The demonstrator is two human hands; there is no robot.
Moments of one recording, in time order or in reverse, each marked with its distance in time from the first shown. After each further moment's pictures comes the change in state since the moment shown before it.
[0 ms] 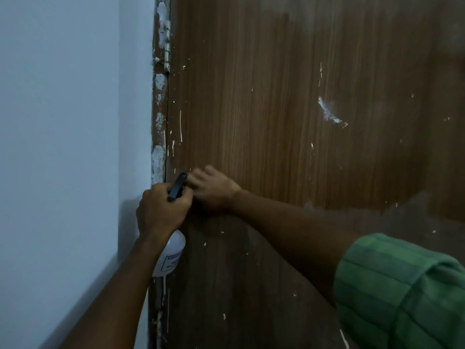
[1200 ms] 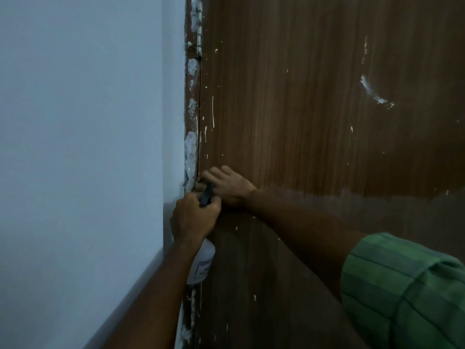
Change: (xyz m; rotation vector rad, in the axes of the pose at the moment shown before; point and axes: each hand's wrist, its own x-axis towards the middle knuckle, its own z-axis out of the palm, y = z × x) left_hand -0.024 -0.044 0.000 0.052 -0.105 -0.152; right_hand 0.030 -0.048 0.028 0.155 0.068 0.006
